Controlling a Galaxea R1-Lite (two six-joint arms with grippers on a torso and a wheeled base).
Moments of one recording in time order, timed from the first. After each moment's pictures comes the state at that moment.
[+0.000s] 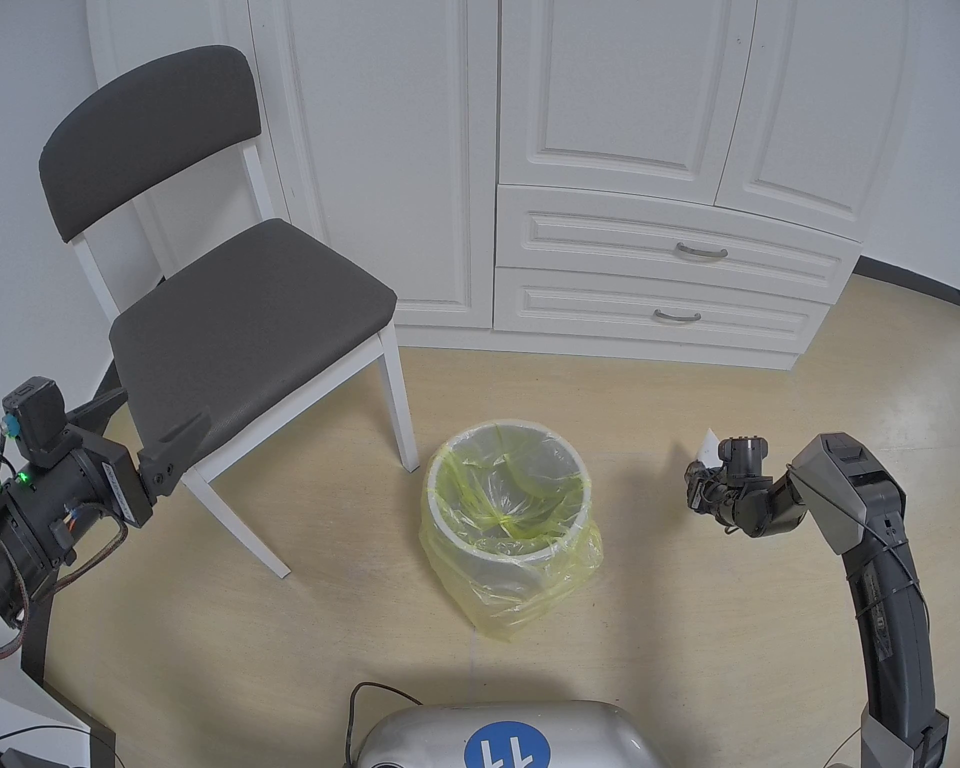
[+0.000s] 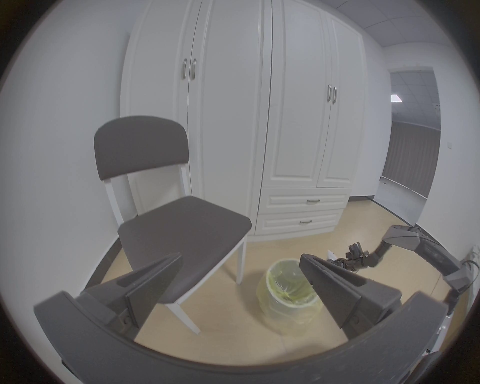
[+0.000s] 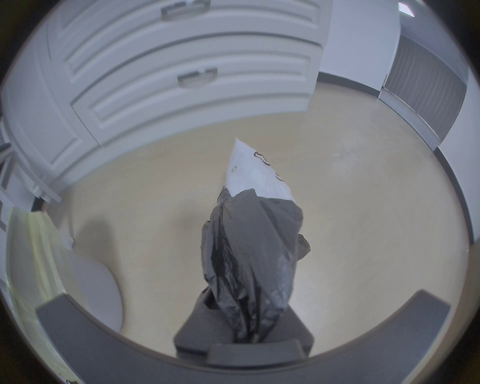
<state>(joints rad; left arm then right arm) -0.29 1.13 -0.43 -0.66 0.05 0.02 0.00 2.84 -1.71 -0.51 -0.17 0.31</state>
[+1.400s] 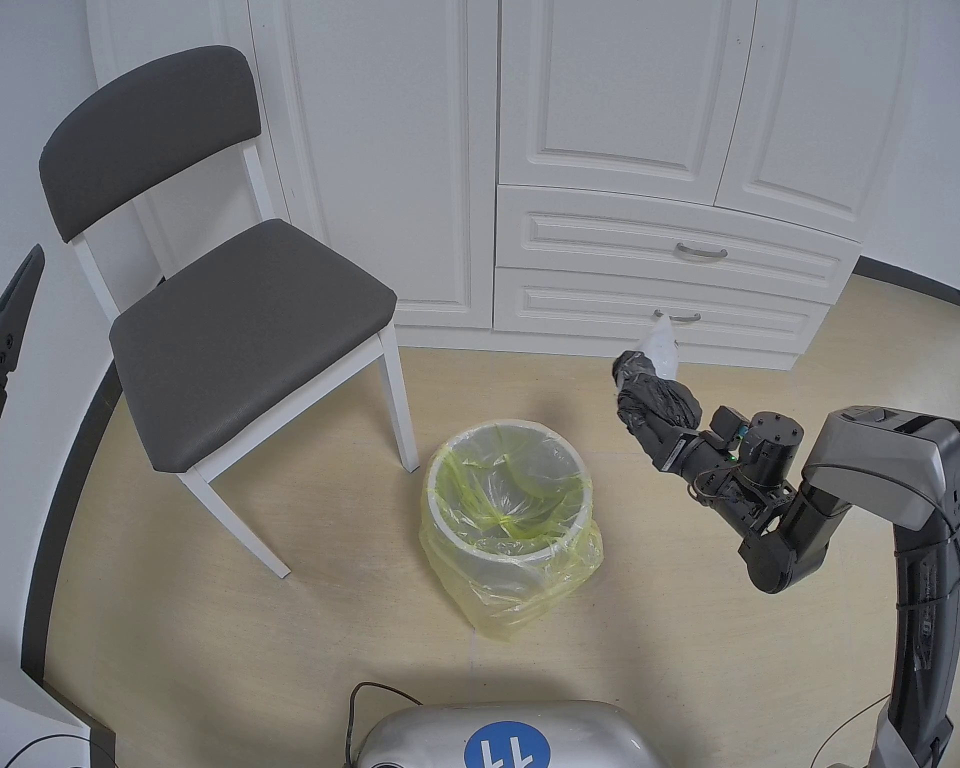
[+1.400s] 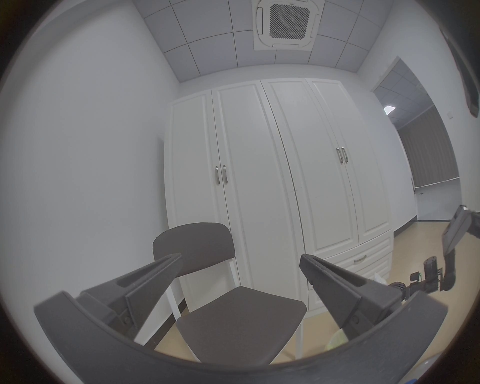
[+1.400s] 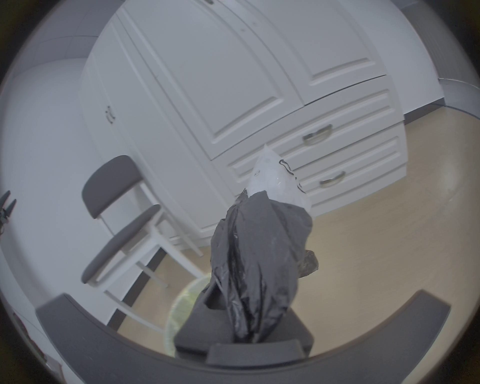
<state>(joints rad) -0.09 0.94 -0.43 -1.03 0.04 0.21 0.24 2.39 -0.89 -1.55 0.13 0.42</state>
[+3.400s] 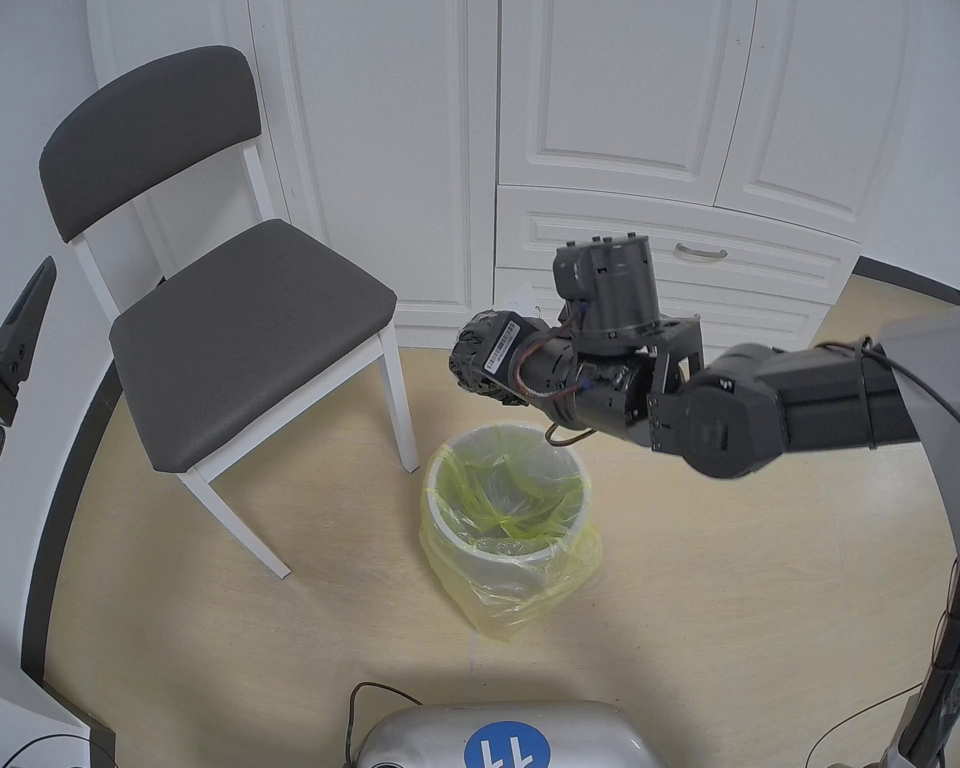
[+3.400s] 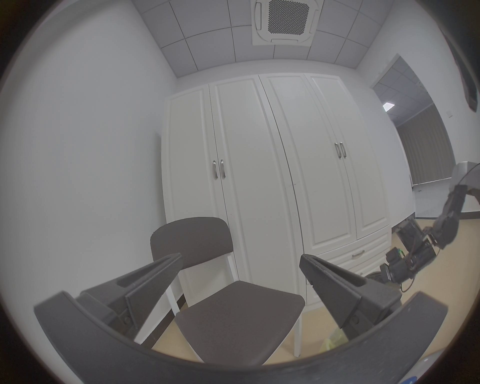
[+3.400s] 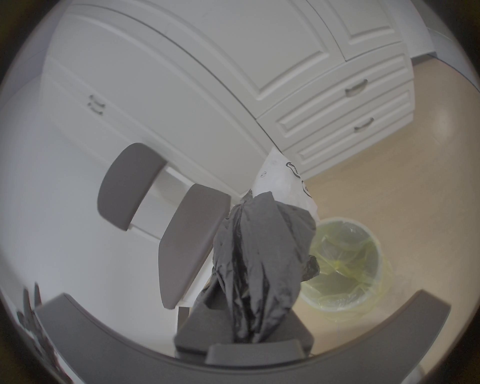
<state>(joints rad) -0.09 0.95 -0.42 -1.02 0.04 0.21 0.73 2.09 -1.56 -0.27 -0.22 0.79</state>
